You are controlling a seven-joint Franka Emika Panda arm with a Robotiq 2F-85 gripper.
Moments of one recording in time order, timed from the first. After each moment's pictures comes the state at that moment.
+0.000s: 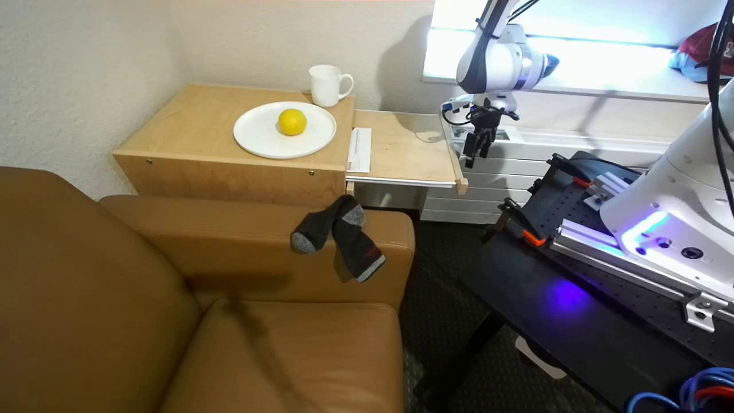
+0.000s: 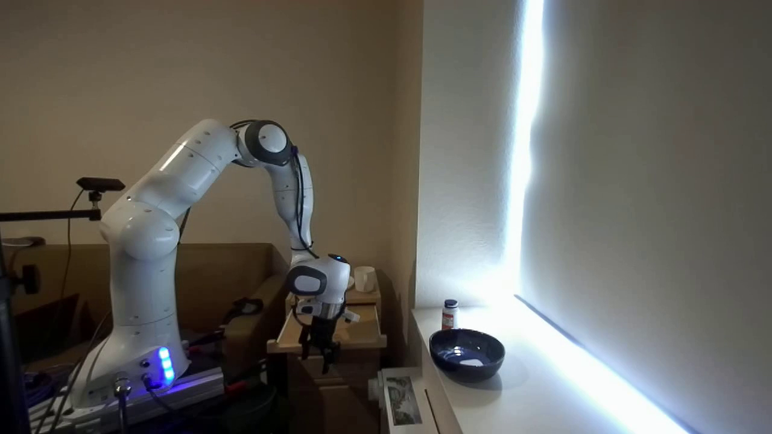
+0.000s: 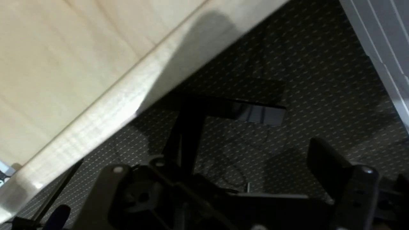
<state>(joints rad) -0.07 0.68 -0.13 -2.40 0.49 2.84 2.37</state>
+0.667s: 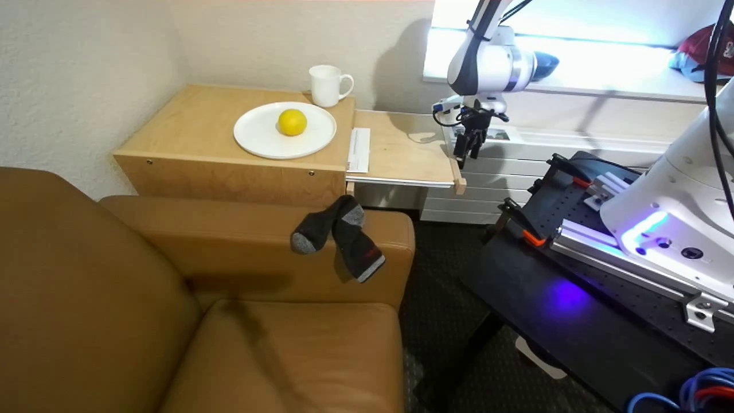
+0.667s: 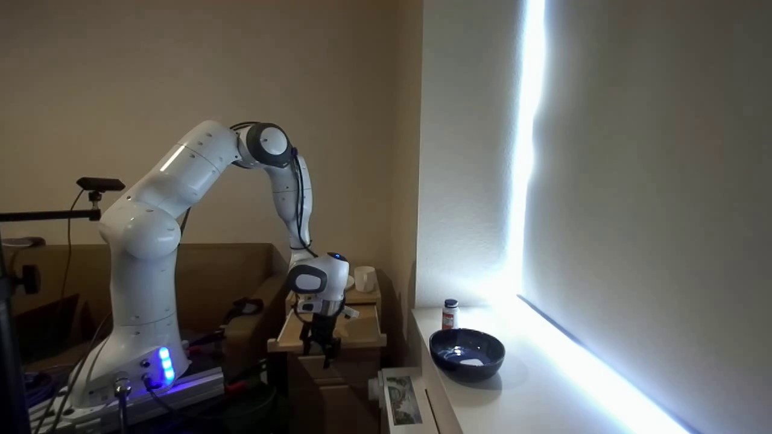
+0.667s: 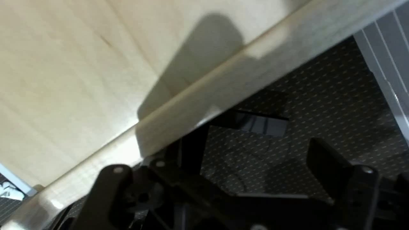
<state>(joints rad) -0.04 0.69 -0.11 -2.37 0.50 2.84 2.39</state>
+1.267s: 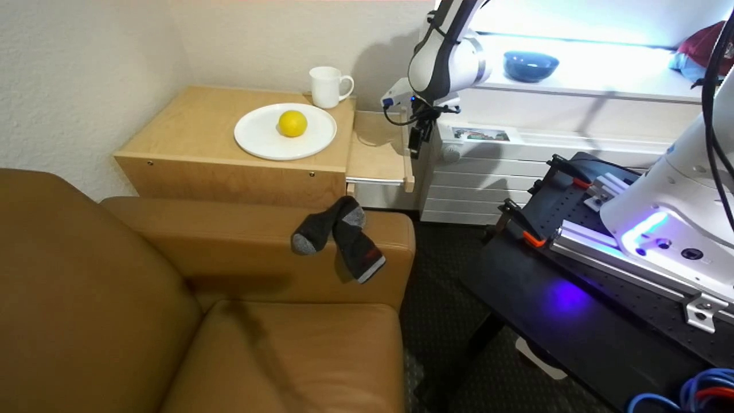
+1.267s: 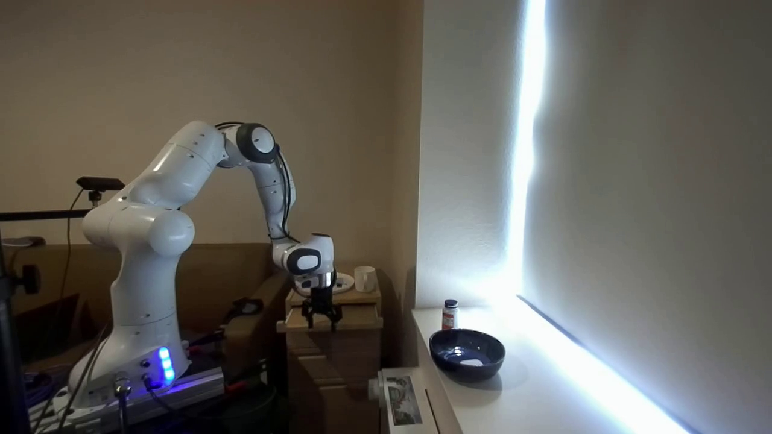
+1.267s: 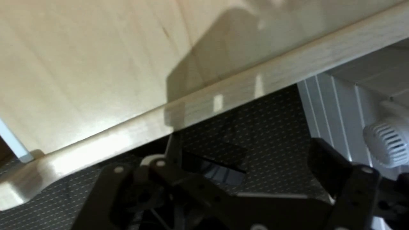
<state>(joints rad) 0.29 0.68 -0.19 -2.25 0.32 2.90 2.59</state>
